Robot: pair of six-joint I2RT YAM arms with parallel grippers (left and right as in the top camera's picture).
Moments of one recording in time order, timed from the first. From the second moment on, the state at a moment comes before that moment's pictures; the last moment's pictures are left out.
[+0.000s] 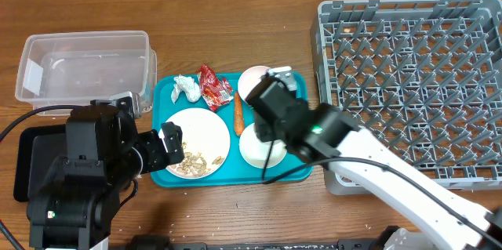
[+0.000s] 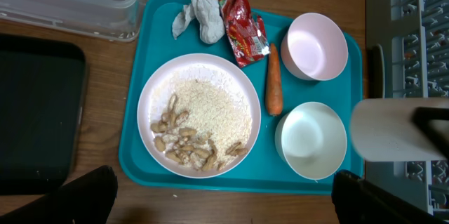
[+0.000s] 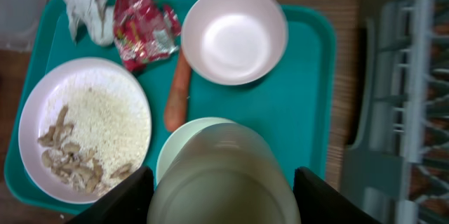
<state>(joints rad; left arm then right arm) -0.06 0.90 1.22 -1.23 0.11 -0.34 0.82 1.48 1.36 -0.95 0.26 0.62</state>
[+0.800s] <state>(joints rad) -0.06 0.90 1.22 -1.23 0.11 -0.34 0.12 1.39 1.34 -1.04 0.12 0.47</state>
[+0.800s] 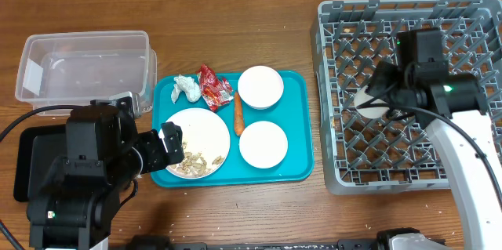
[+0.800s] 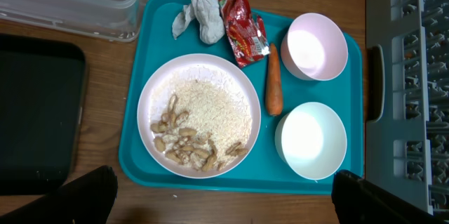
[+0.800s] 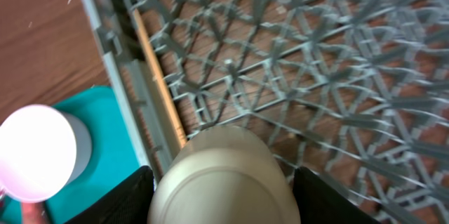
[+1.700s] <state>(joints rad) -0.06 0.90 1.22 -1.22 0.15 -0.29 0.15 1.19 1.32 -0.85 -0.04 0.44</state>
